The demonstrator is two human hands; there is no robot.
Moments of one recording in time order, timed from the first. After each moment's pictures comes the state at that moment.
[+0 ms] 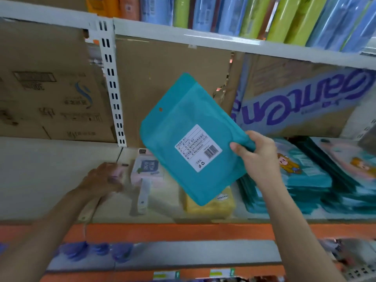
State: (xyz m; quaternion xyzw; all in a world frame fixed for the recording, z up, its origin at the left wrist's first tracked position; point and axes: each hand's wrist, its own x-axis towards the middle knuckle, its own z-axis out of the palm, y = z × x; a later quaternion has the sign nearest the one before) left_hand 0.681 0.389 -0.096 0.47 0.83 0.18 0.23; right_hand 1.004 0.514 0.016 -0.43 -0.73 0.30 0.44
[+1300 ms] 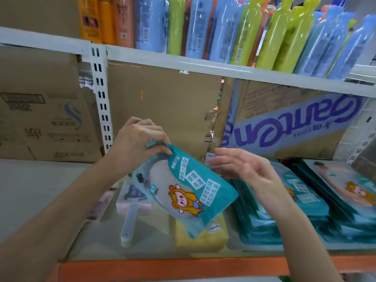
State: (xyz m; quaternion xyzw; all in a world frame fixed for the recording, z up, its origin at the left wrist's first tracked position) left_hand 0.760 0.466 0.047 0.75 0.52 0.37 -0.19; right_hand 1.025 0.522 0.043 -0.19 -0.80 0.47 0.32
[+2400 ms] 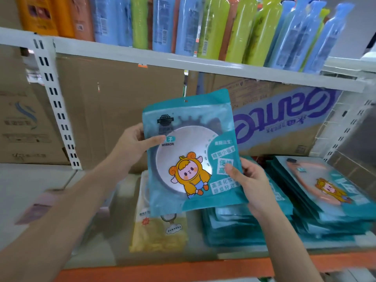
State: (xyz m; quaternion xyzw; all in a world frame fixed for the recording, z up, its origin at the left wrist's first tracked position) left_hand 0.850 0.527 0.039 0.47 0.55 0.62 0.29; right_hand 1.096 0.588 0.010 -0.32 -0.61 0.58 0.44
